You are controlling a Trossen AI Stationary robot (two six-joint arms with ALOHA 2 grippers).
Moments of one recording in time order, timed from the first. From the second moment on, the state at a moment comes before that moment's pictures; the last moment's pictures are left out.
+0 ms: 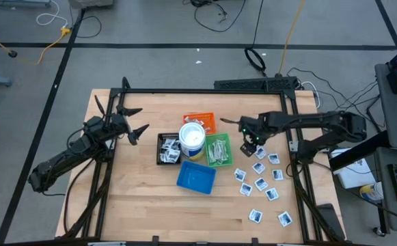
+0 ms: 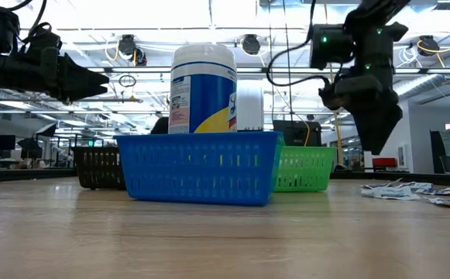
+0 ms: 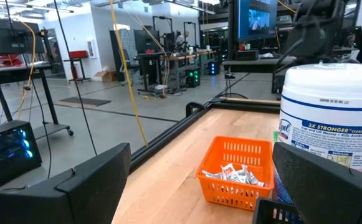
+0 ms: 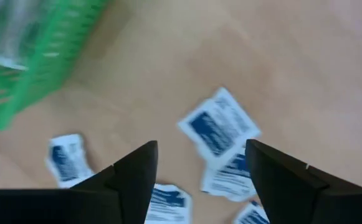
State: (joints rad) left arm 0.63 0.02 0.02 0.06 0.18 0.07; right arm -0.23 1.36 0.85 -0.92 -0.08 0.58
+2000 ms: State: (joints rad) left arm 0.63 0.02 0.02 0.06 0.18 0.07; right arm 0.28 1.21 0.73 -0.91 -0.19 0.93
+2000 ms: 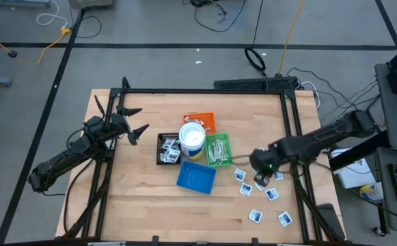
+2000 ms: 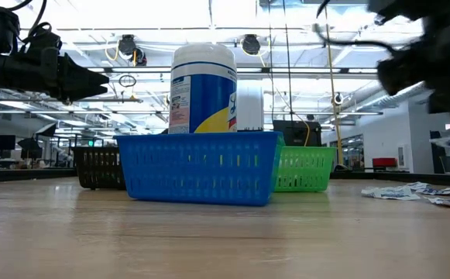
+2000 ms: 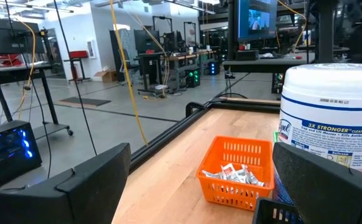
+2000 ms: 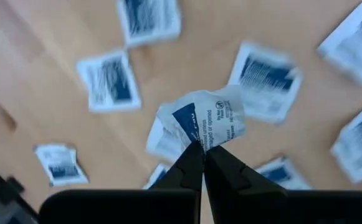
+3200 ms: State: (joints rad) left arm 0.63 0.02 0.02 0.06 0.18 0.07; right arm 0.34 1.88 1.43 -0.69 0.23 0.65
